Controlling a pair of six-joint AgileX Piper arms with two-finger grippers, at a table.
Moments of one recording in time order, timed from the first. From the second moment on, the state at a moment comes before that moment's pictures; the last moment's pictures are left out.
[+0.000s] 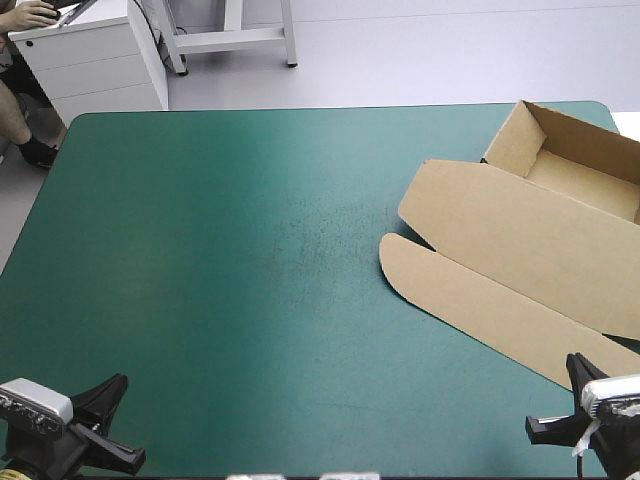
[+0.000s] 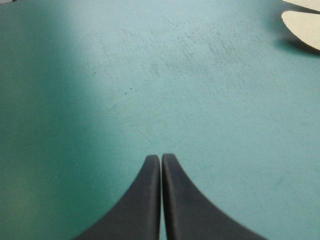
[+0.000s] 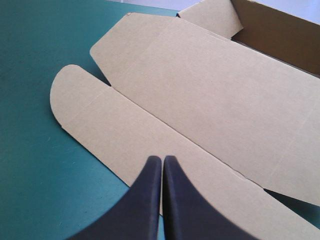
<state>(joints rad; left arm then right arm) -0.39 0.05 -0.48 0.00 0.91 -0.04 -0.04 0.11 -0.57 0.15 0.87 -0.23</state>
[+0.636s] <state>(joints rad) -0.39 0.04 -0.43 0.00 0.81 -0.01 -0.04 -0.01 -0.47 0.07 0.87 -0.12</state>
